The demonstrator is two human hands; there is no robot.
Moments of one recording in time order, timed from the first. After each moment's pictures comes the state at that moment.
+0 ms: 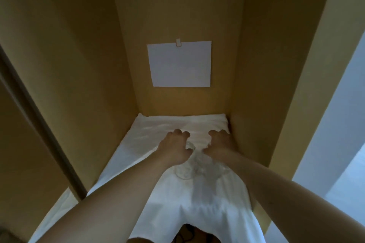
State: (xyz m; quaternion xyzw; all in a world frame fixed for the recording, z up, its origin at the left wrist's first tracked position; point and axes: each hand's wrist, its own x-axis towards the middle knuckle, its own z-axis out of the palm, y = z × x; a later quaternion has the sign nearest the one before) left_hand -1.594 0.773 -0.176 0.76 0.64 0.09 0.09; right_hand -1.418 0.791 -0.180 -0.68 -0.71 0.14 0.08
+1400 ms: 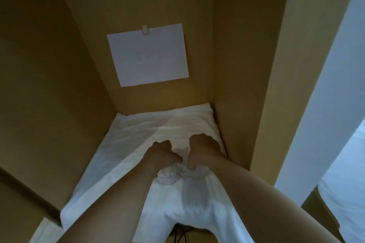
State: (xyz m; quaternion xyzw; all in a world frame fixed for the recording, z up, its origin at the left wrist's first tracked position) left_hand -1.562 0.811 -0.216 0.60 0.75 0.02 0.27; right_hand -1.407 0.802 -0.199 -0.65 -0.73 0.21 0.03
